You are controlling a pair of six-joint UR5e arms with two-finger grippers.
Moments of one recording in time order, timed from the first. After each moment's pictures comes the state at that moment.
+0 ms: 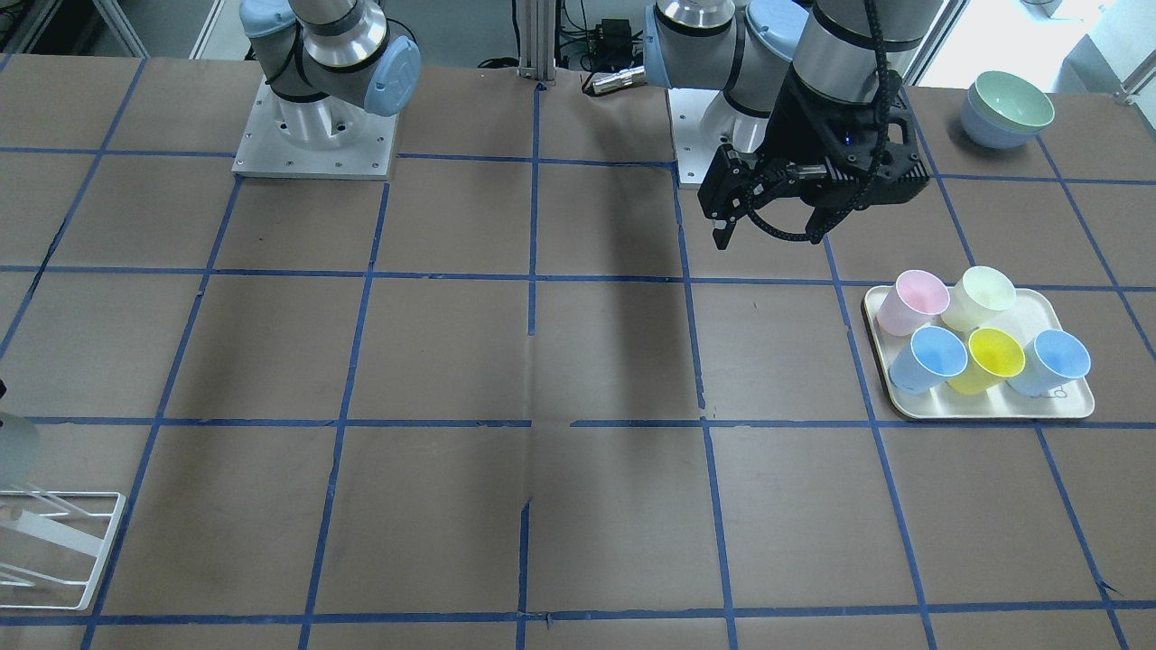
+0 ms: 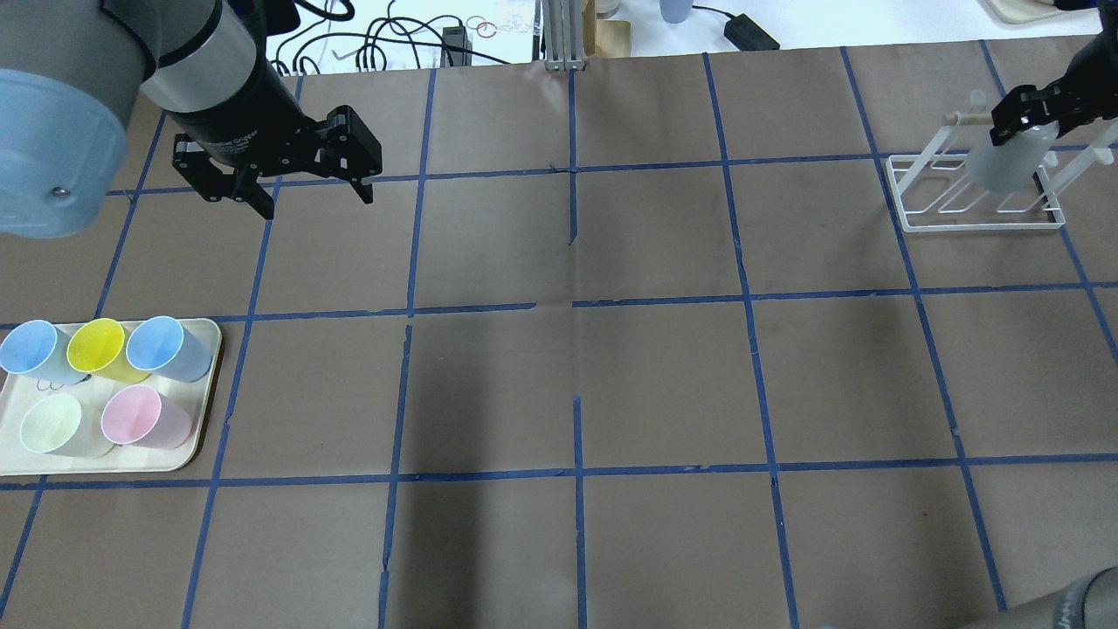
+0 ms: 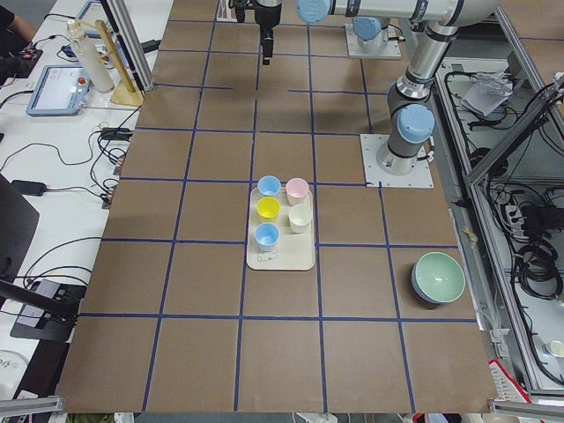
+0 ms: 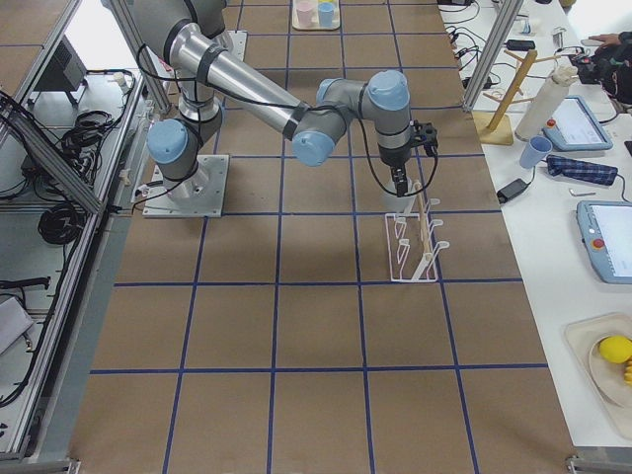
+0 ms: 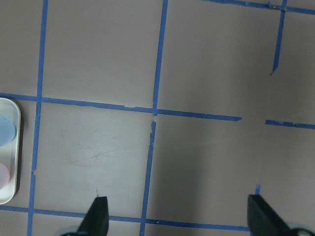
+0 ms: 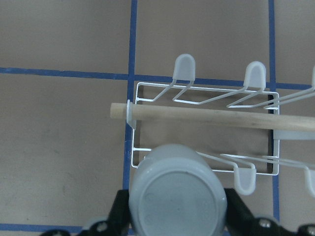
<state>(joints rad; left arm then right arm) -1.60 -1.55 -1.58 -1.49 1.55 -0.15 1.09 -1.30 1.62 -2.15 -1.48 -0.53</state>
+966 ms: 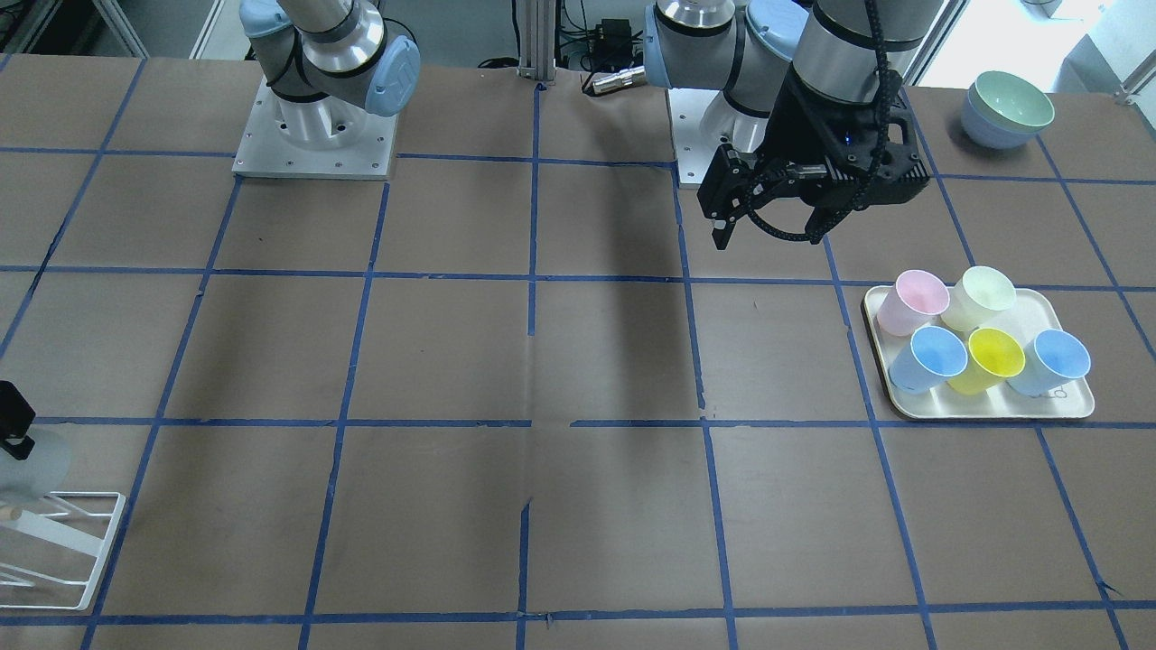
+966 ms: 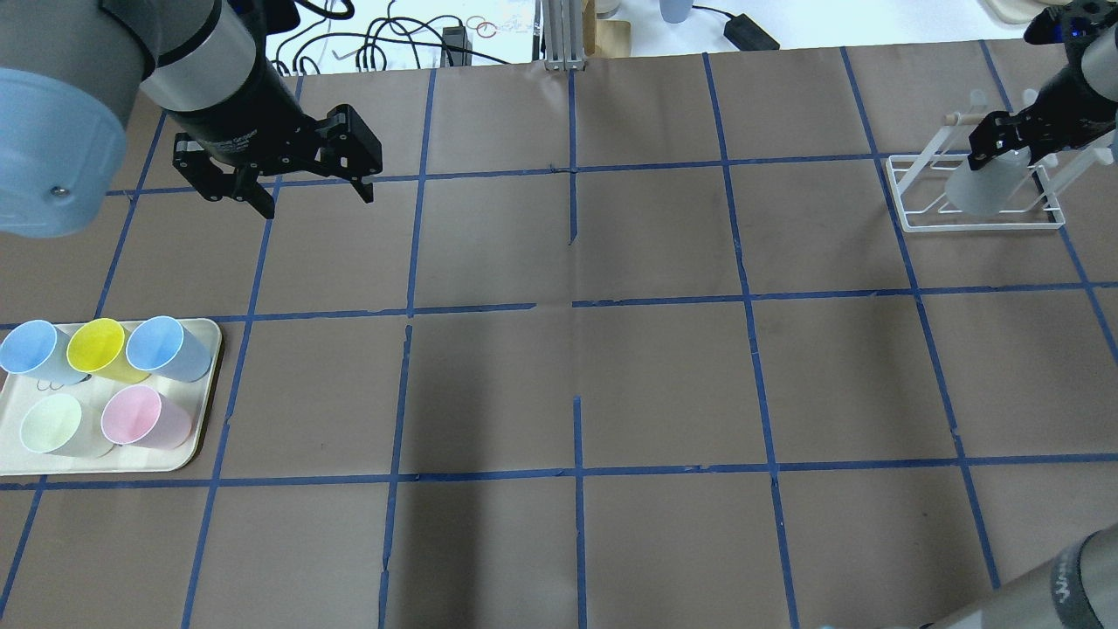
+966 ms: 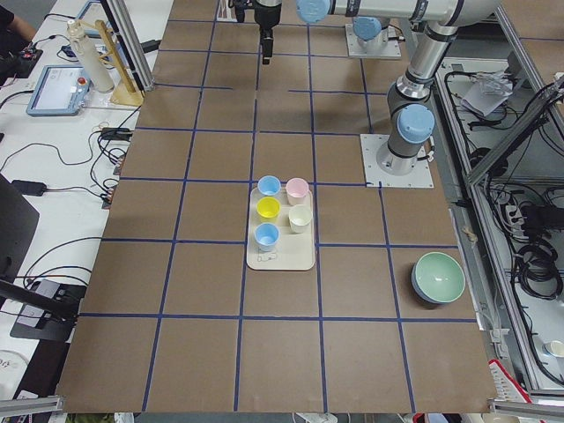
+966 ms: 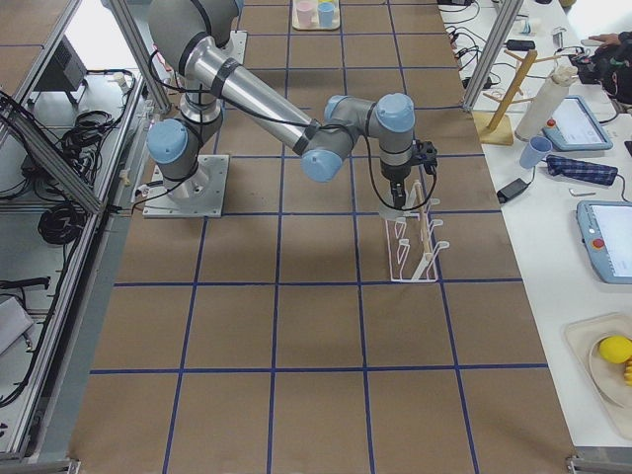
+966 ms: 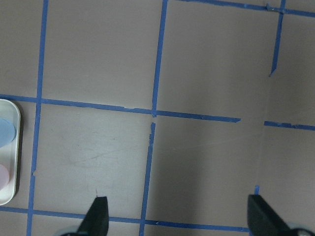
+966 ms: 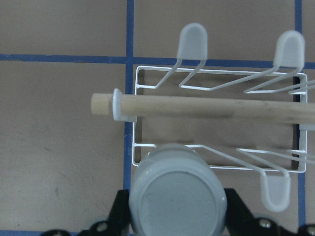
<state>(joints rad) -1.60 -1.55 -1.58 -1.49 1.55 -0.15 1.09 -1.22 1.62 -2.16 -1.48 -0.51</state>
